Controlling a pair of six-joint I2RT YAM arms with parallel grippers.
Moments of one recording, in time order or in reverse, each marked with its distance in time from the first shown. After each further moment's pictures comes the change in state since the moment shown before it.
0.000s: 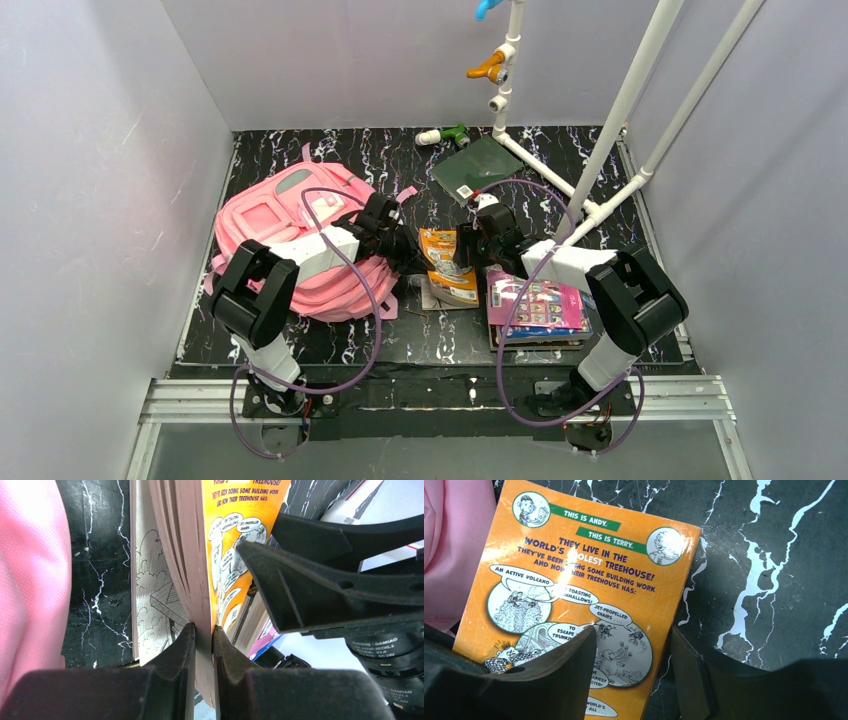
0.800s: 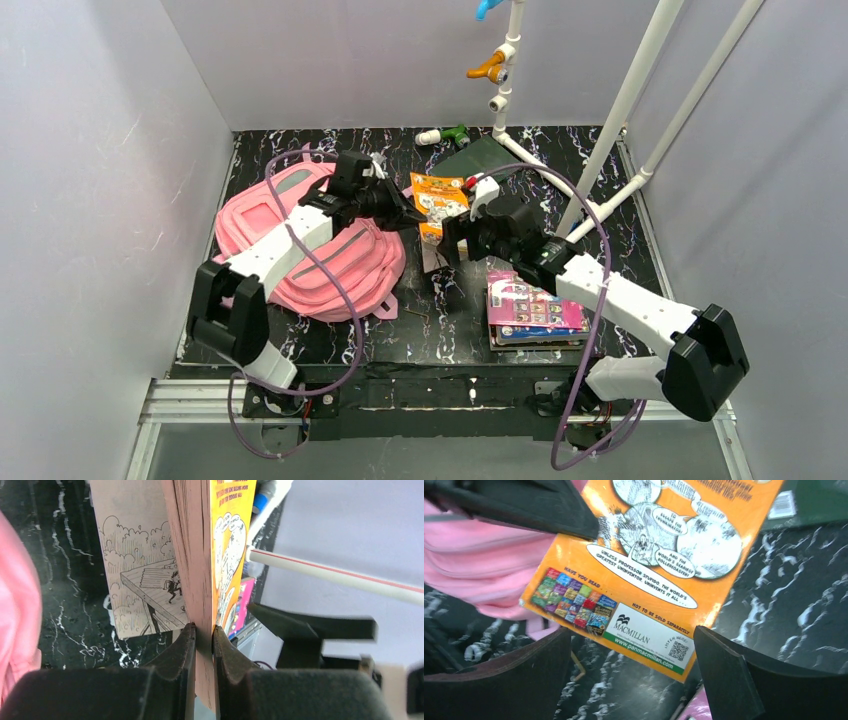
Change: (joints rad) left arm 0.122 -0.095 0.206 -0.103 0.034 0.024; right arm 0.145 -0.399 0.060 -0.177 0.024 -0.231
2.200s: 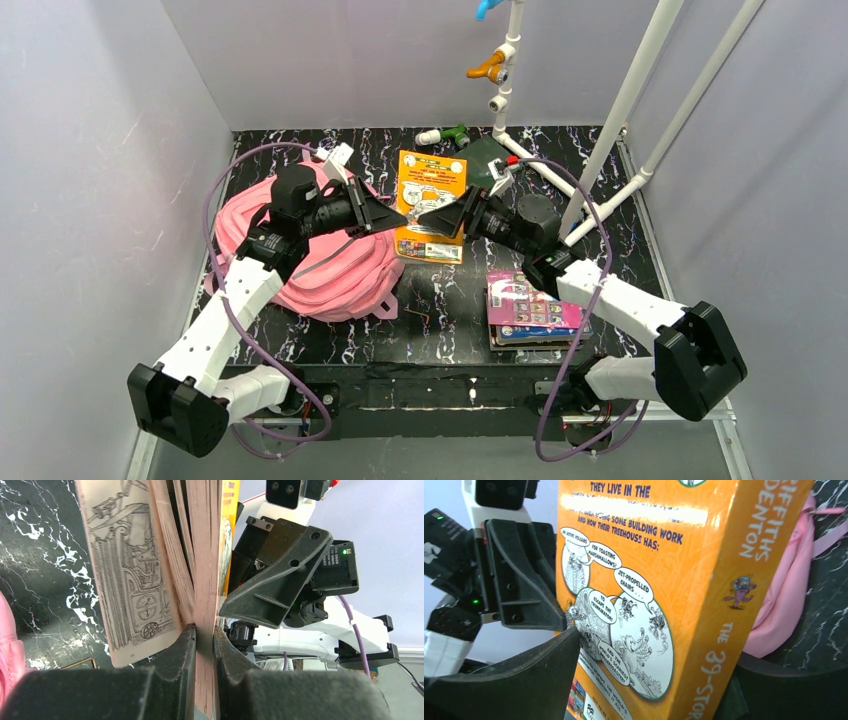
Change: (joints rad) left arm 0.053 -0.511 -0.155 0.060 0.169 0.170; right arm -0.108 0.019 -0.096 0.597 -0.391 0.763
